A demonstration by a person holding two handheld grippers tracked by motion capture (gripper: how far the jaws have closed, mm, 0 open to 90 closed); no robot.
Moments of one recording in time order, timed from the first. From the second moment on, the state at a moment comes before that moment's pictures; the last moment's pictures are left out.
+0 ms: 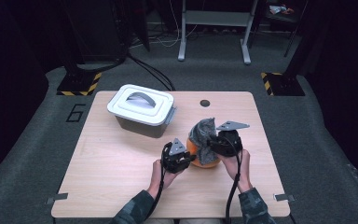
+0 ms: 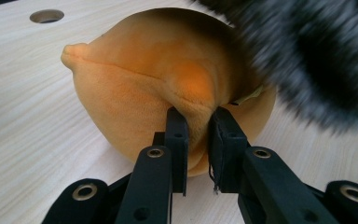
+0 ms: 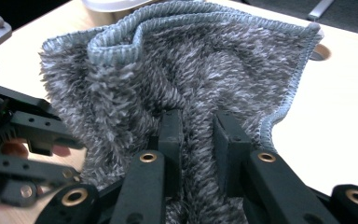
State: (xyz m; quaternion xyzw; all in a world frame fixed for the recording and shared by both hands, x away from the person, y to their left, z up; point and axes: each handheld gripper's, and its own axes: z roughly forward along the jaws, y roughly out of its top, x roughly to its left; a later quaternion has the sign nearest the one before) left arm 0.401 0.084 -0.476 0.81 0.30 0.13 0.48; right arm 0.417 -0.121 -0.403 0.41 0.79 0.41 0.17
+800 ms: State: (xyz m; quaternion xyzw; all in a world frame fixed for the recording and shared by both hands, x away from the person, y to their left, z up) left arm 0.402 0.086 -0.484 0.81 0.31 0.13 0.48; right arm 0.417 -0.124 -0.422 0.42 0.81 0.36 0.21
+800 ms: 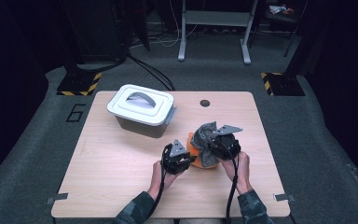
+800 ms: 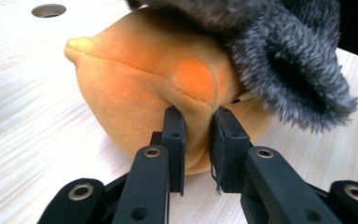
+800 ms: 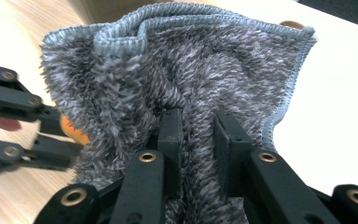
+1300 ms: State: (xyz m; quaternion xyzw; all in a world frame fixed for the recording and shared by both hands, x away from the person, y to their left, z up) left arm 0.402 0.086 -0.484 0.81 0.30 0.13 0.48; right arm 0.418 -0.168 -0.442 0.47 0.79 0.34 0.21
